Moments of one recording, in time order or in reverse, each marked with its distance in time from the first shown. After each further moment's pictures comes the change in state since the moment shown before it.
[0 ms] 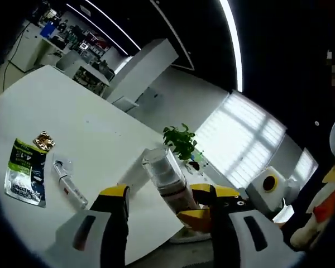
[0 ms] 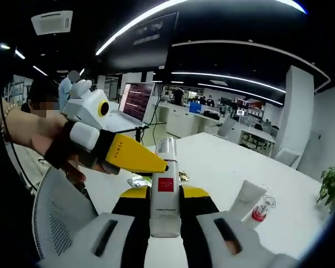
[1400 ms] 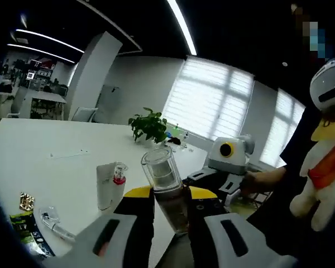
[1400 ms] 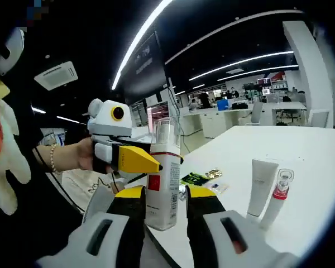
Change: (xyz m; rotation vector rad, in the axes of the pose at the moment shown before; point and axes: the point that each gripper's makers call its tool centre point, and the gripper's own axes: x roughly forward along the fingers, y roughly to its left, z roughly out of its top) left arm 0.037 -0.082 -0.003 0.486 0.207 -0.214; right arm -0.055 -0.035 -0.009 0.331 -0.102 0.380
